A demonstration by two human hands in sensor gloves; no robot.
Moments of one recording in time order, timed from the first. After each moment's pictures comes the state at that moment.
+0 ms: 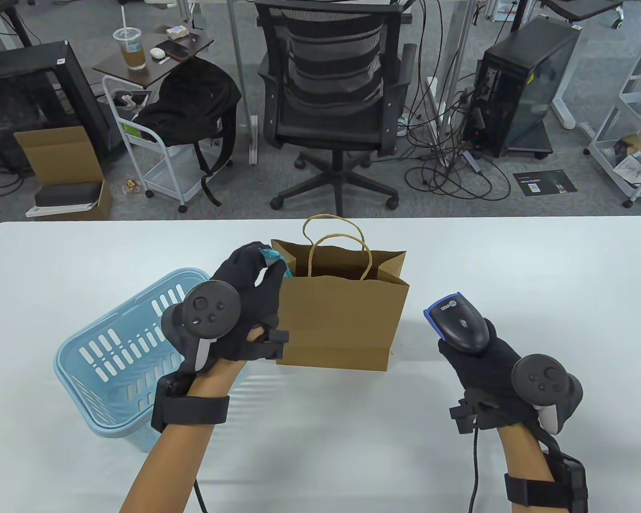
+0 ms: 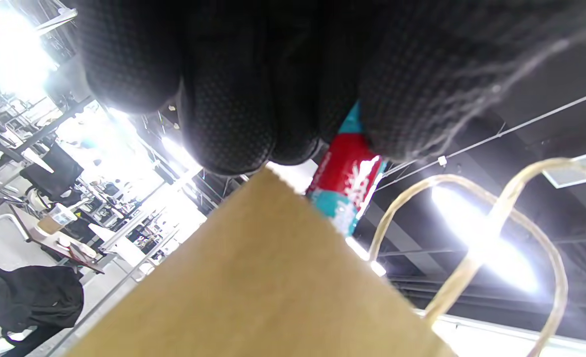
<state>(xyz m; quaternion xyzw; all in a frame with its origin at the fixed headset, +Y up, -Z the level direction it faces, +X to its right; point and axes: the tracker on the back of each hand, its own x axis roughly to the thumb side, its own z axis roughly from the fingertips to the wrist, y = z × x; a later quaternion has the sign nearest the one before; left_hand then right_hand) -0.172 -0.555 -0.370 0.29 -0.04 0.33 0.90 0.263 -0.694 -0.324 0.01 -0.22 0.89 0.41</state>
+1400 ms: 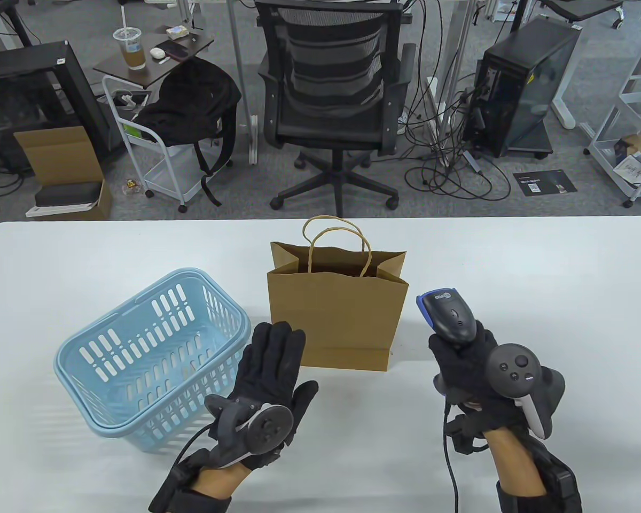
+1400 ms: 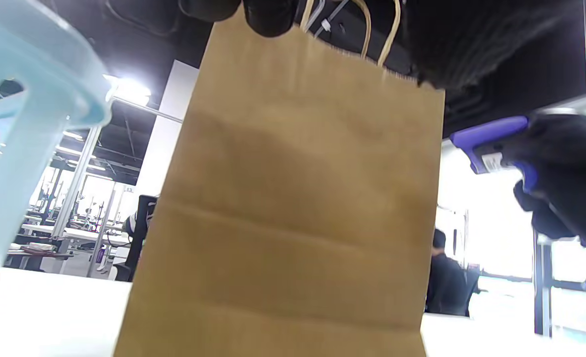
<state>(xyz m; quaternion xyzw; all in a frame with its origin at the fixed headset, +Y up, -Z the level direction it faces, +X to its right) -0.135 -0.687 -0.284 0.22 -0.20 0.09 0.95 0.226 -0.670 -0.308 -0.09 -0.10 0.95 0.28</state>
